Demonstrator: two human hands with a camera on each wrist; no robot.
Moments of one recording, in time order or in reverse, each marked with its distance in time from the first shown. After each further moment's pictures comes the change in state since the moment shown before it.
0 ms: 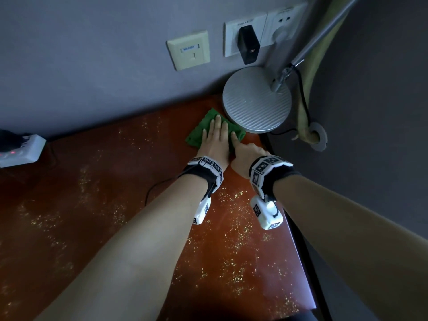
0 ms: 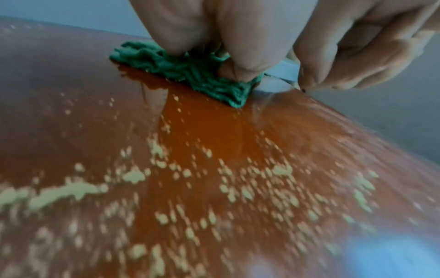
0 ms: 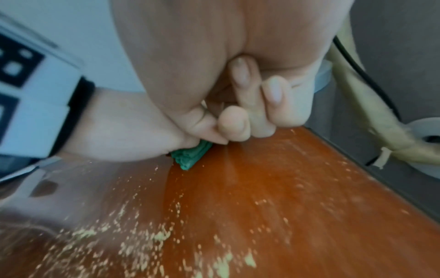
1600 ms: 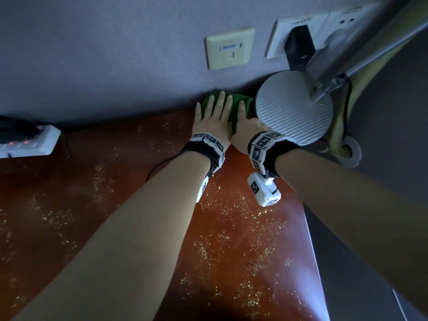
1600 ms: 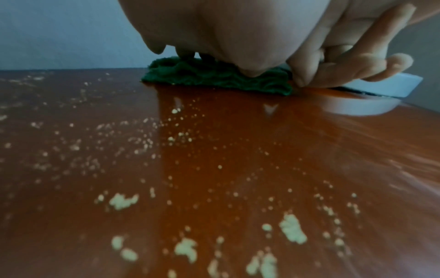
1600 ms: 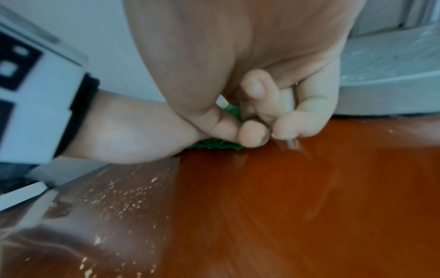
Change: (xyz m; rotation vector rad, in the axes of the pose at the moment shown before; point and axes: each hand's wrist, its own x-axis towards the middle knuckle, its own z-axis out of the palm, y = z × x) left_hand 0.049 -0.078 -0.037 0.201 0.032 -0.116; right_hand 0.097 -0.072 -0.018 -0.055 0.168 -0.069
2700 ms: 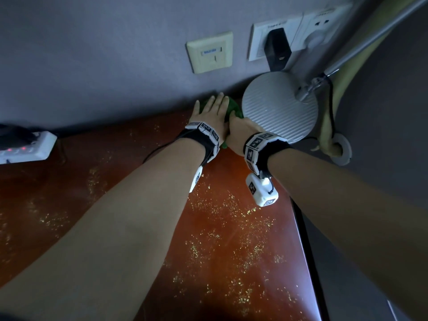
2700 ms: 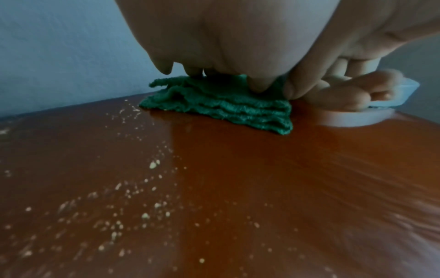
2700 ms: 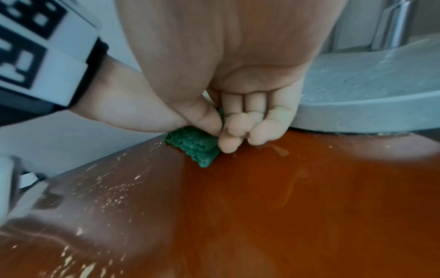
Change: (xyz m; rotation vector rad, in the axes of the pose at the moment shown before) left_hand 0.014 0.019 -0.030 0.035 -0.185 0.063; right_hand -0.012 0.024 -0.021 0.054 -0.008 -0.191
